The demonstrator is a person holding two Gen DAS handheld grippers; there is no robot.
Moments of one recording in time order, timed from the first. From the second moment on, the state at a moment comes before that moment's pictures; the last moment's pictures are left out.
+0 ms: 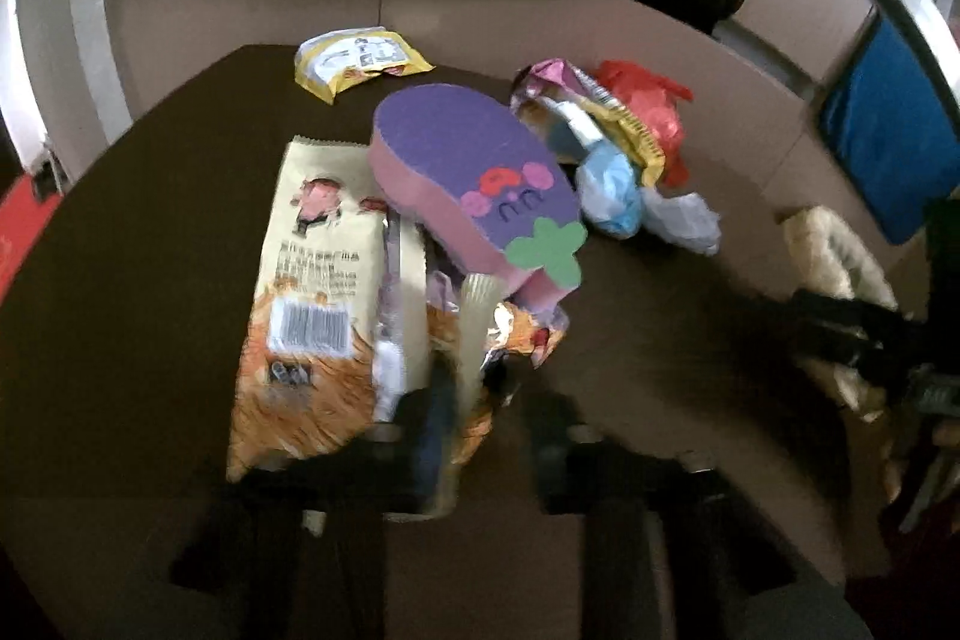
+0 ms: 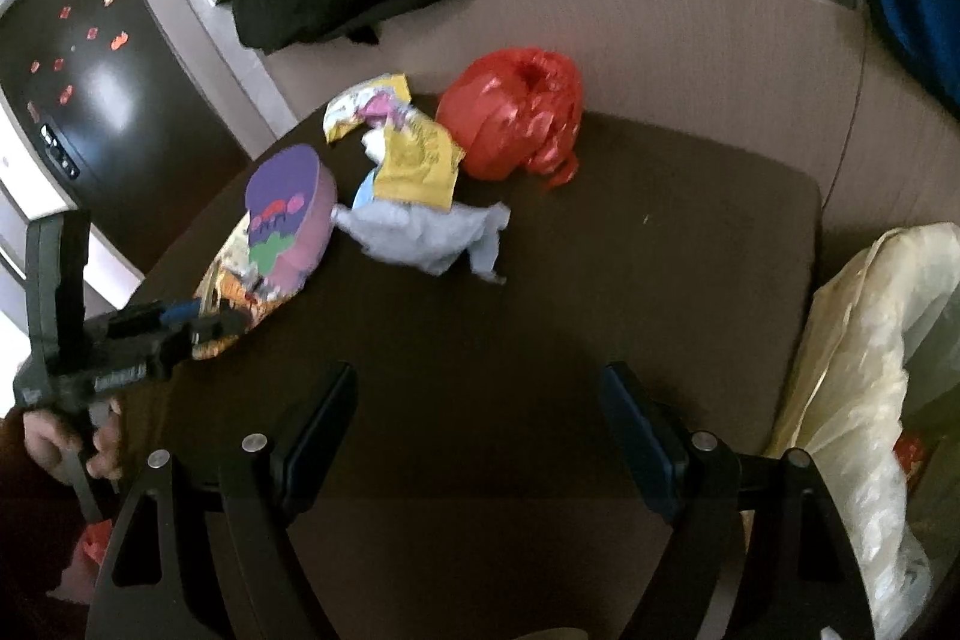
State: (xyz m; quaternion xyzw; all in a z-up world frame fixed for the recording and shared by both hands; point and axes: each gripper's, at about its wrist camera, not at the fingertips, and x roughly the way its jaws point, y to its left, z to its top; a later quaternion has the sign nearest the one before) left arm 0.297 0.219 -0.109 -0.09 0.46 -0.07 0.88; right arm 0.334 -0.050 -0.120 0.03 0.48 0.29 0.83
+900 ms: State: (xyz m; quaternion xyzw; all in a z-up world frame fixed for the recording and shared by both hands) left arm 0.257 0.210 -0.058 -0.13 0.38 -0.11 0.91; right arm 0.314 -0.009 -0.137 -0.11 0.49 0.28 0.81
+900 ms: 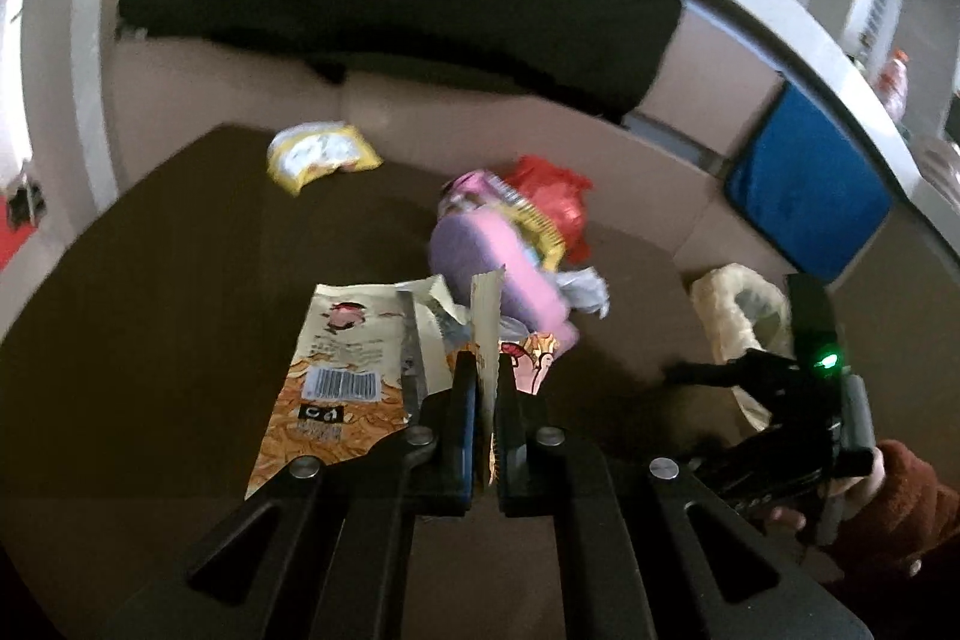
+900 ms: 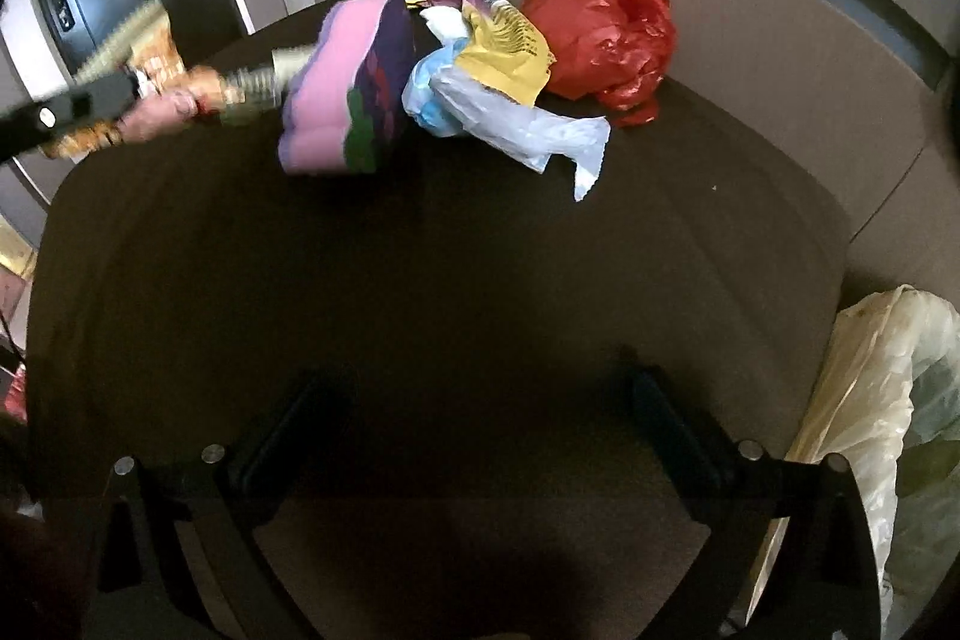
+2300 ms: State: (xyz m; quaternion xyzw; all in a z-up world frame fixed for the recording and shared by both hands) left arm 0.260 0.135 -0.010 -0.07 0.33 -0.11 0.94; right arm 0.345 -0.050 -0.026 0.03 0.40 0.30 0.87
